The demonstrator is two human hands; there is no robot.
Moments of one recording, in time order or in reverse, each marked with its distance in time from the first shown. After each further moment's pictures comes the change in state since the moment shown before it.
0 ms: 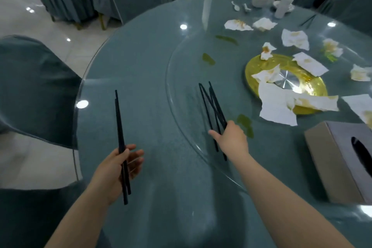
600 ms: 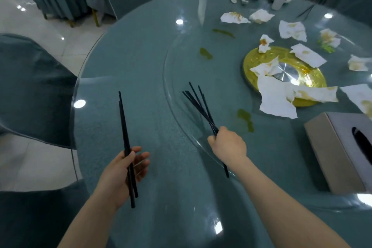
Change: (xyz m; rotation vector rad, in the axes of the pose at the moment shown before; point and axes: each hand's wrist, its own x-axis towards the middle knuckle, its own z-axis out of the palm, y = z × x) left_hand -0.013 -0.011 0.010 -0.039 -0.011 -0.038; right_hand -0.035 -0.008 0.003 -0.172 -0.088 -0.062
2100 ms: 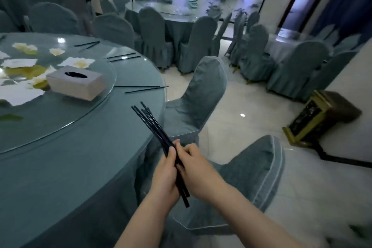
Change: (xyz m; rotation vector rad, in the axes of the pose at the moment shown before) left_hand -0.419 -0.314 -0.045 0.570 -1.140 -0.549; right_hand -0.648 0.116 0.066 0.328 0.558 0.532
